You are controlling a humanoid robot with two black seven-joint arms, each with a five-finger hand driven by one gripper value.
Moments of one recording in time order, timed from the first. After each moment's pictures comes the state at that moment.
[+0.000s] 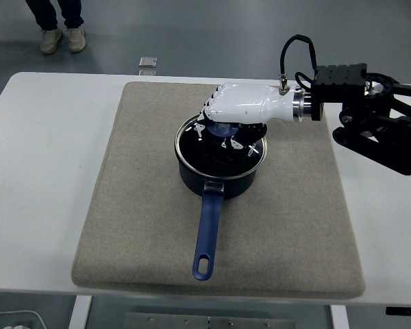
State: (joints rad) left arm -0.03 0.00 -0.14 -0.10 0.08 -0.04 -0.04; right arm 1.34 -0.32 0.02 1.03 -1.63 -0.04 0.59
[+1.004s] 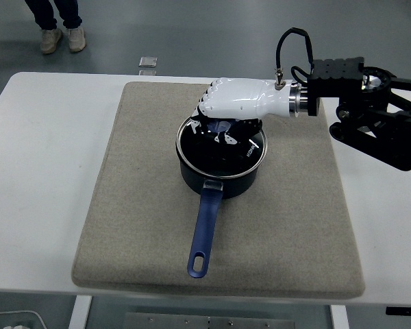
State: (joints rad) left arm -0.03 0.00 -0.14 -0.10 0.08 -0.04 -0.04; right arm 1.36 -0.31 0.02 1.03 -1.62 -0.04 0.60
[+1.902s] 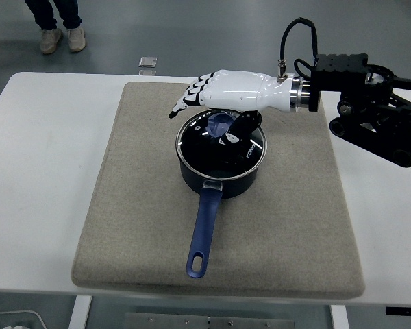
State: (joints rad) left arm -0.03 0.00 -0.14 -0.10 0.08 -0.04 -0.04; right arm 1.37 -0.31 0.02 1.03 -1.52 -0.03 0.61
